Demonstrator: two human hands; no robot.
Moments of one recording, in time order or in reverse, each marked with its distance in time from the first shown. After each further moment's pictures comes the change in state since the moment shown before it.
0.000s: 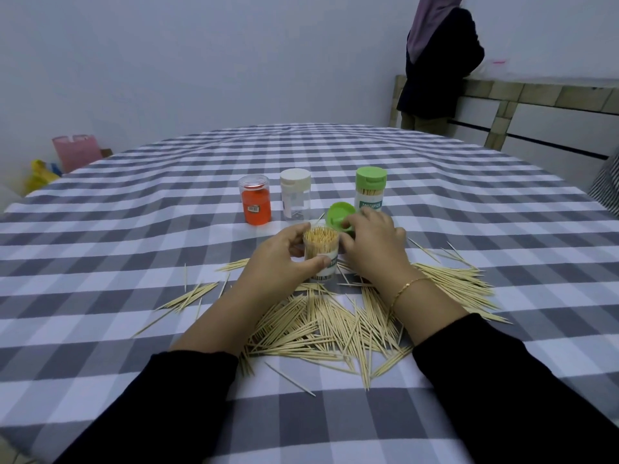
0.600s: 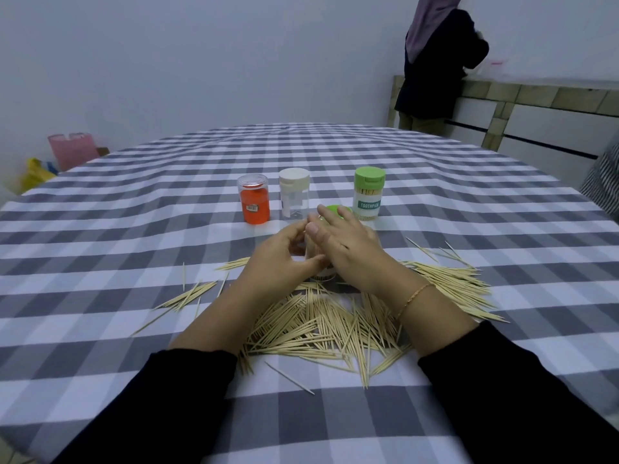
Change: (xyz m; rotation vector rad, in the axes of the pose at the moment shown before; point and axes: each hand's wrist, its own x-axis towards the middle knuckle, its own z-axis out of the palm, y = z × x) left_hand -0.001 0.000 -0.002 -0.029 -0.031 0.064; right_hand -0.025 -0.023 -0.024 0.318 -0.292 -0.254
